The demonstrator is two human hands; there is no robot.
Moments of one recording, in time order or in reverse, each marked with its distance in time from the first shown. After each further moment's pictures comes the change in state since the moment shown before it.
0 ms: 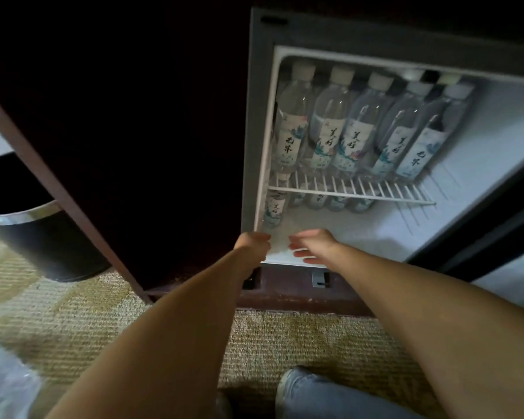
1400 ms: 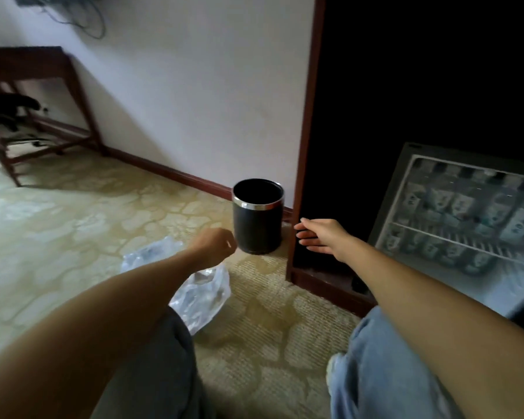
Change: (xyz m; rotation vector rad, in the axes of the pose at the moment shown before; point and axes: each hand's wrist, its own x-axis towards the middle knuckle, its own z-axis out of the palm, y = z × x) left_hand -0.386 -0.107 -0.256 0.873 0.620 0.199; right_hand -0.332 -0.092 0.153 -0.020 -0.412 -0.424
